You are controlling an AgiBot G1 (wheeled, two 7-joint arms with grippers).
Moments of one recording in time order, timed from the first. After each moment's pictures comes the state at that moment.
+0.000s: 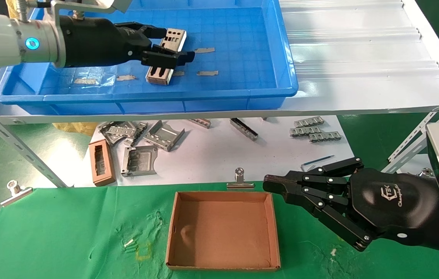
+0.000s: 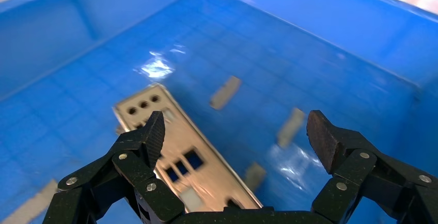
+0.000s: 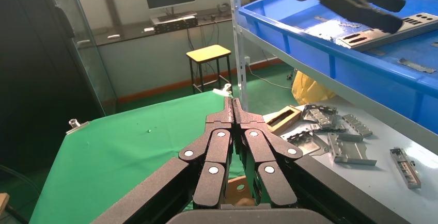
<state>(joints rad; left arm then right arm) -1.96 1.19 0.58 -0.24 1.37 1.15 -0.14 1.07 -0.54 -0.40 1.21 -0.61 -1.40 0.10</state>
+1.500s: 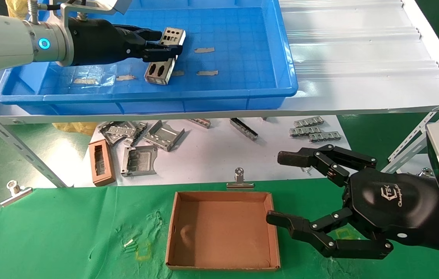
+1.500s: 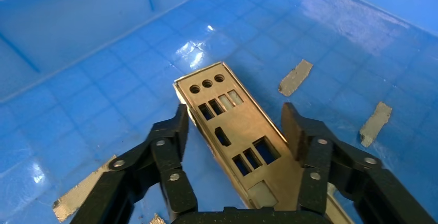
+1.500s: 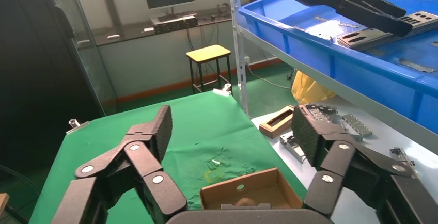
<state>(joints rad) -2.04 1.28 0.59 0.00 1.40 1.01 -0.06 1.07 -0.54 -0.40 1.21 -0.61 -1.40 0.10</state>
